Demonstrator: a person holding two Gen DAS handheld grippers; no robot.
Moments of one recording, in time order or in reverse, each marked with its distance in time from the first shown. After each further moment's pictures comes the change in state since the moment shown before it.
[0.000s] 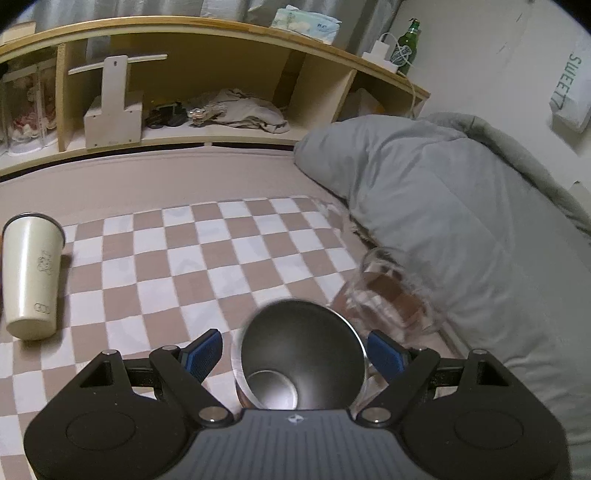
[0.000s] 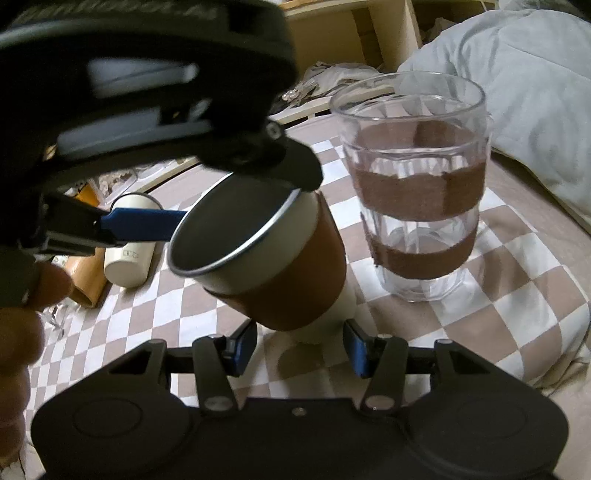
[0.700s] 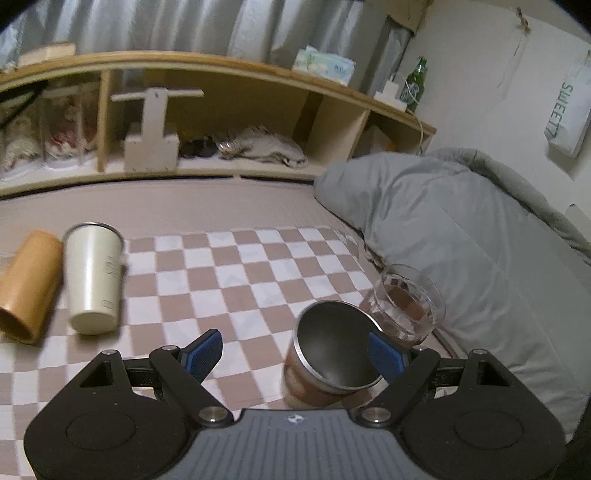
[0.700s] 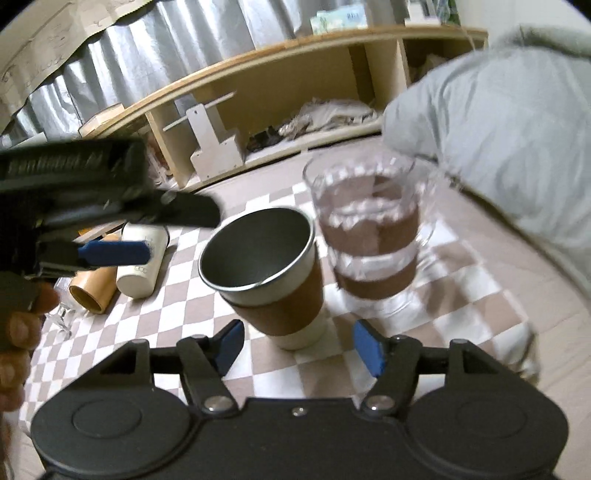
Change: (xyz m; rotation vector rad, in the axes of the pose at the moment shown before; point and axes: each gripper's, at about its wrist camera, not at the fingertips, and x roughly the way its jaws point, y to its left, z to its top) left arm -0.067 0.028 -0.025 -0.014 -0.128 0.050; right arm -0.066 -0.008 0.002 -0.055 -0.098 -0.039
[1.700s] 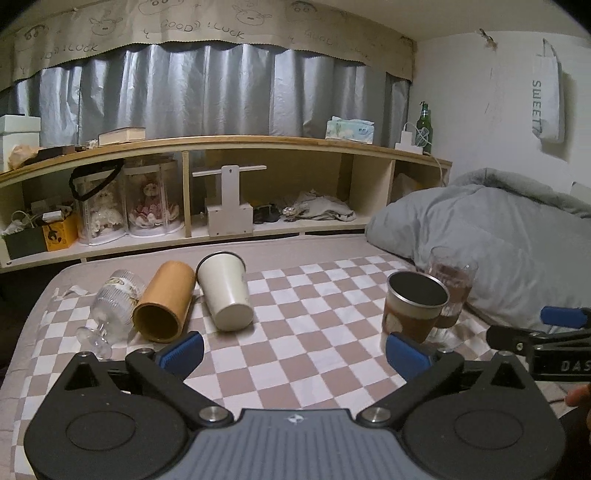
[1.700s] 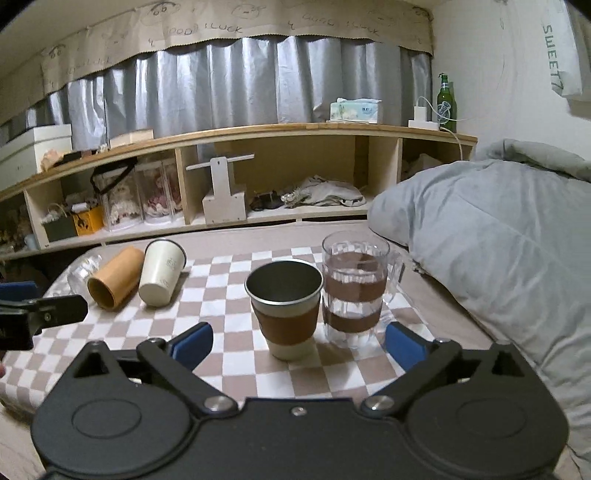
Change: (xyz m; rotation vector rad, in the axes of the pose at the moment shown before) left arm -0.119 0.054 -0.099 0.155 -0.250 0.179; right arm -0.102 0.048 -0.036 -0.200 -0.221 -0.122
